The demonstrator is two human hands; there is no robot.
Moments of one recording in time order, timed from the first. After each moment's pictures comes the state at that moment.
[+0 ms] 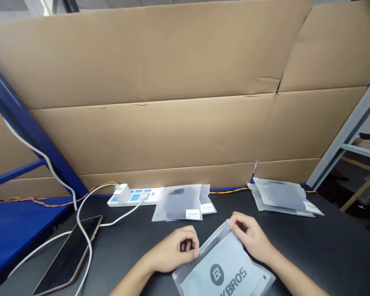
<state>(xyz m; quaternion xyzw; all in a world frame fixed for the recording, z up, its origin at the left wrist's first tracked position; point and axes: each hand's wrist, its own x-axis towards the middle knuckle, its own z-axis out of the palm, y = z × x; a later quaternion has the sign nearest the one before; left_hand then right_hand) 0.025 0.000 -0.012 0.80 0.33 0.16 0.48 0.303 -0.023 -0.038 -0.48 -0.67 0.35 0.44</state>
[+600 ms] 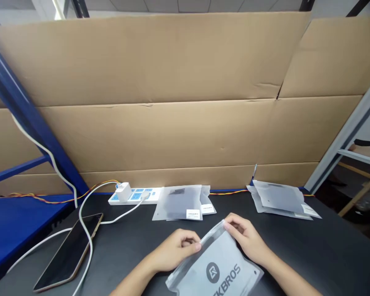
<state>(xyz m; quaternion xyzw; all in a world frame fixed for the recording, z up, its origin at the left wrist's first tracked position) 0.028 -0.003 -0.026 0.71 0.37 0.18 0.57 0.293 -0.025 -0.043 -0.46 -0.65 0.42 0.44</state>
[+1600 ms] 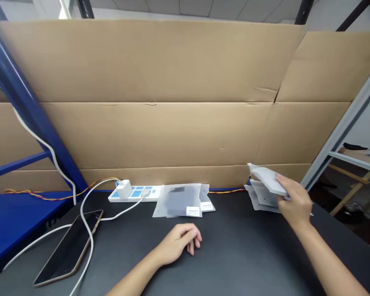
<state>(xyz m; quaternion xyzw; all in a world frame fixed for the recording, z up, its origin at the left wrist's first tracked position) 0.031 0.001 -0.046 0.67 0.33 0.27 0.61 0.451 0.018 -0.026 -0.55 -0.63 -0.32 0.44</state>
